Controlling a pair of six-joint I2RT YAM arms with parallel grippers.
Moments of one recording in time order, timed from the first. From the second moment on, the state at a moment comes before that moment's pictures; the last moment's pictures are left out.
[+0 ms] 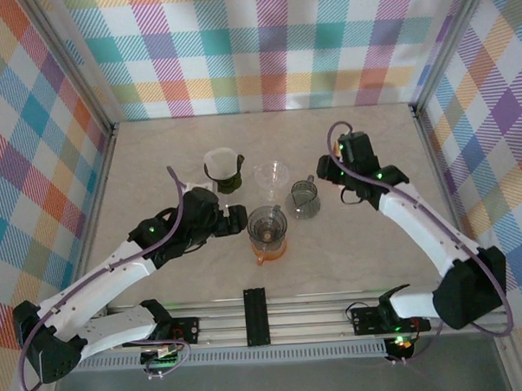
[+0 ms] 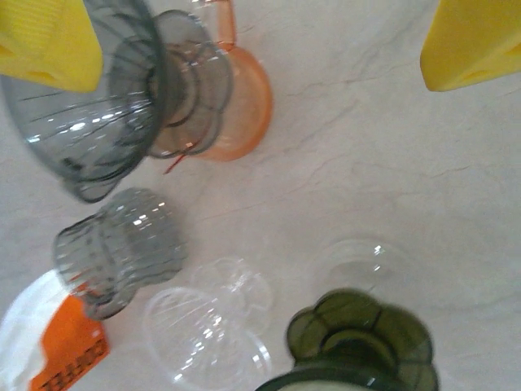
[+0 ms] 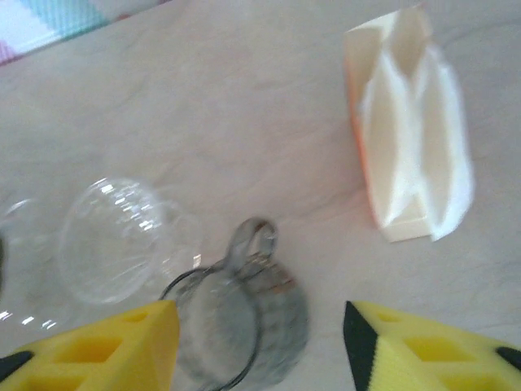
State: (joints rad) left arm -0.77 1.02 0.92 -0.70 -0.22 -0.71; right arm 0.39 1.34 1.14 -0.57 0.12 0.51
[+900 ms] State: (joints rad) left arm -0.76 0.94 0.82 -0.71 -0.34 -0.73; right arm 0.22 1.89 1.56 -0.69 0.13 0.42
